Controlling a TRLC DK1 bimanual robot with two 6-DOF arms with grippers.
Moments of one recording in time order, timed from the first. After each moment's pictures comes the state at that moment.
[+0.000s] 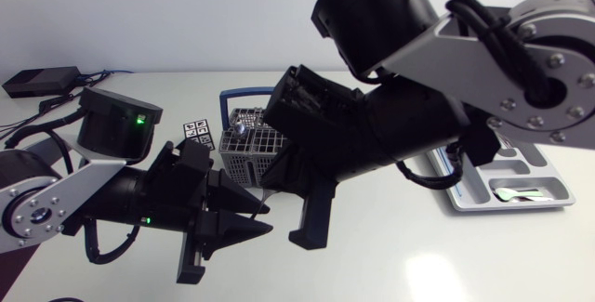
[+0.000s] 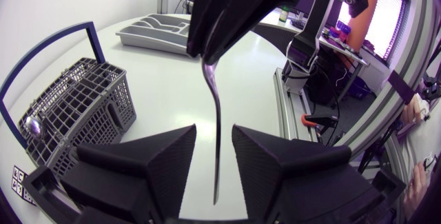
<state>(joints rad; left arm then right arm) -0.52 1.18 0.64 -0.26 0.77 0.45 0.90 1.39 1.20 -0.64 -0.26 -0.40</state>
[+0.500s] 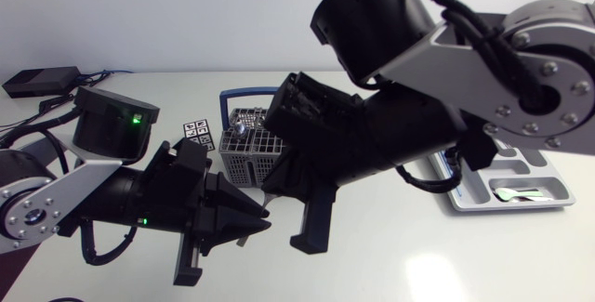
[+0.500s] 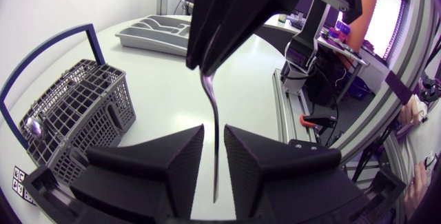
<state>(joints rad) -0.52 1.16 0.64 -0.27 0.77 0.45 0.90 1.39 1.18 -0.64 -0.26 -0.40</state>
